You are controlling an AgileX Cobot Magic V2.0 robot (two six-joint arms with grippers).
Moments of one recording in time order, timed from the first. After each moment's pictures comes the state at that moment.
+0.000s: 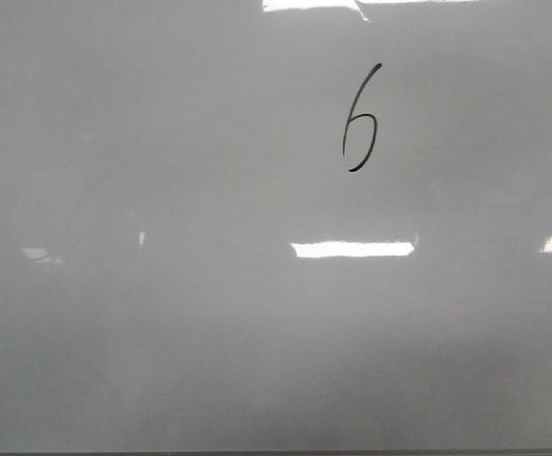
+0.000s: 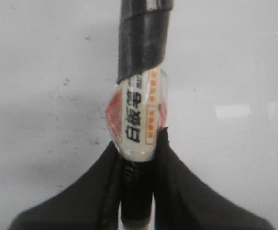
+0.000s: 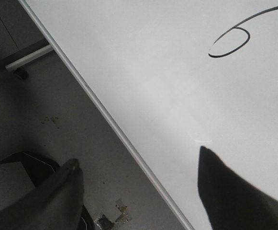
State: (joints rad) left arm -0.11 1.25 -0.95 0.21 0.58 -0.16; right arm 0.21 0.86 -0.88 0.50 0.98 -0.83
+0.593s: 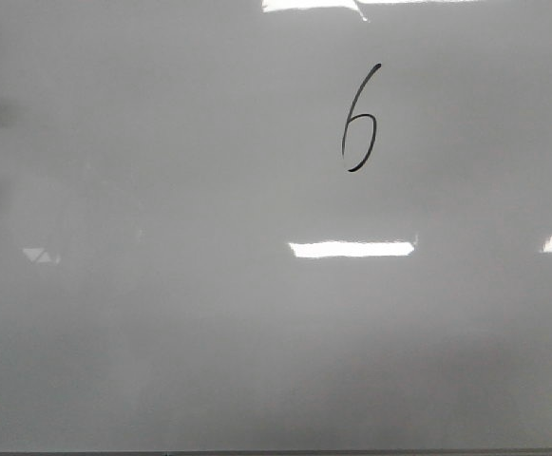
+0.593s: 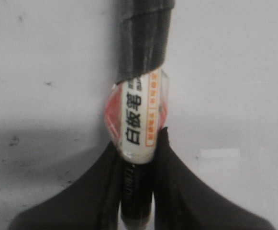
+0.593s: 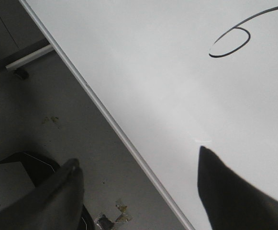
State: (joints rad) left arm -0.08 1.42 -0.89 0.21 0.20 -0.21; right arm 0.21 0.86 -0.88 0.50 0.98 -0.83
